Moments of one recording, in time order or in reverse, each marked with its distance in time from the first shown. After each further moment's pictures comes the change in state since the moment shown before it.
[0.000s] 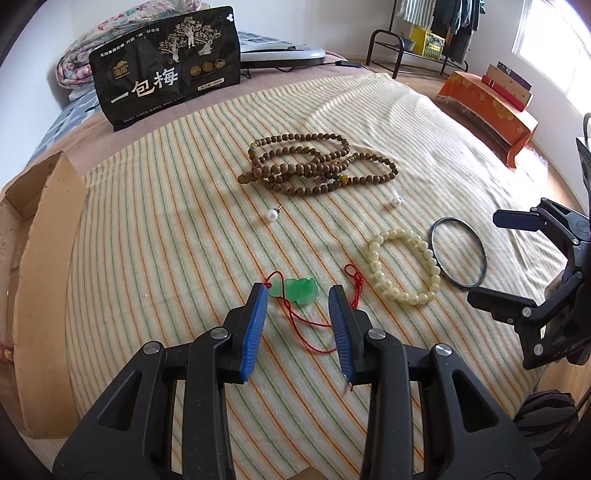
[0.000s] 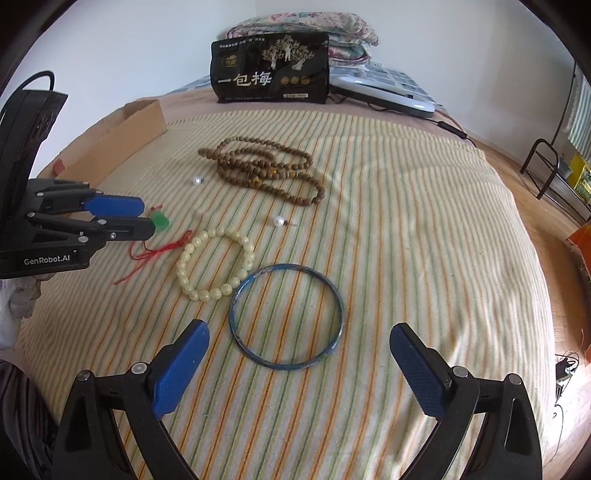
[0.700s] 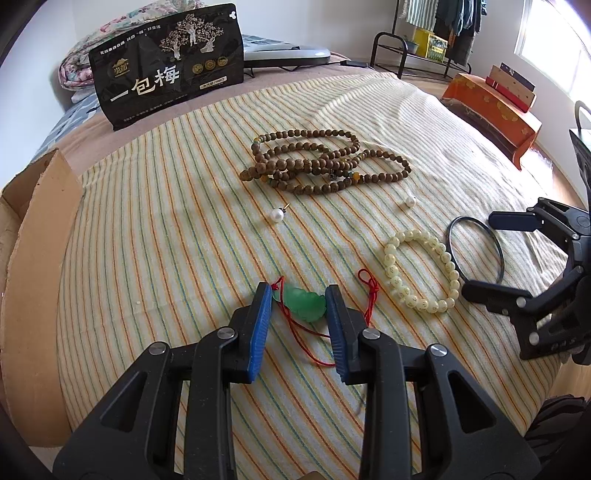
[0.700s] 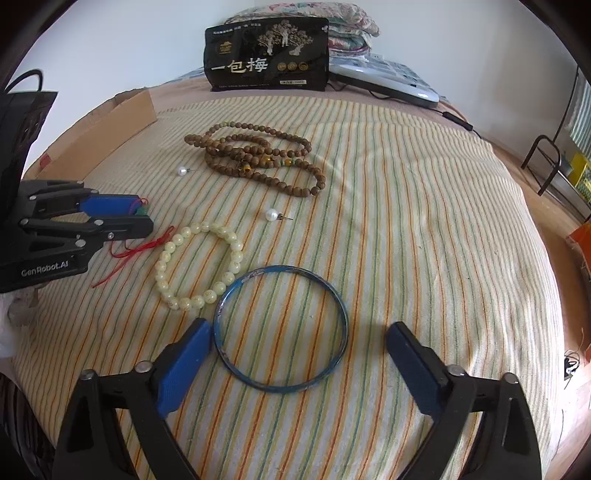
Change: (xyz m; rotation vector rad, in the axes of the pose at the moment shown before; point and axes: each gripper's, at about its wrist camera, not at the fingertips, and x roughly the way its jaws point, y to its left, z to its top) left arm 0.014 0.003 -0.003 -0.003 -0.023 0.015; right arm 0.024 -0.002 0.006 0.010 0.035 -0.006
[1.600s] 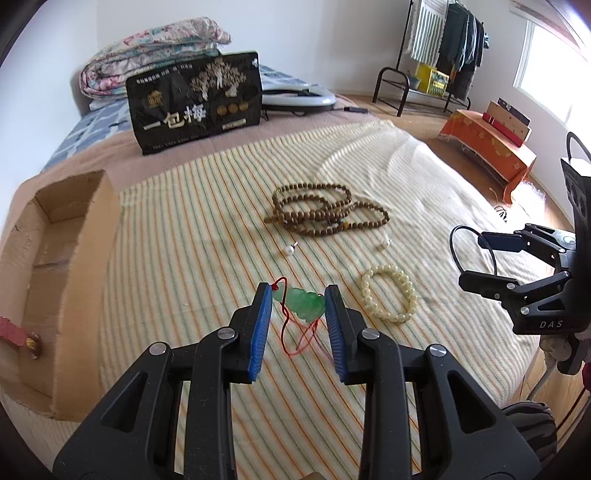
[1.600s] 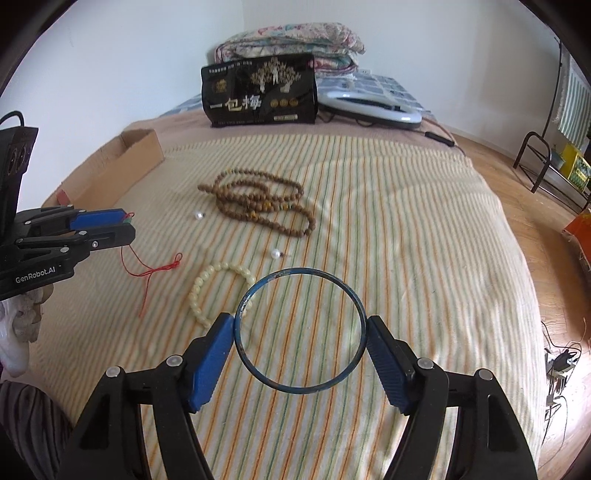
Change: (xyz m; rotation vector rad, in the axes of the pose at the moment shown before) left arm -0.072 0.012 0.005 -0.064 -0.118 -0.023; right arm -0.054 -0.005 0.009 0.055 -0.078 0.012
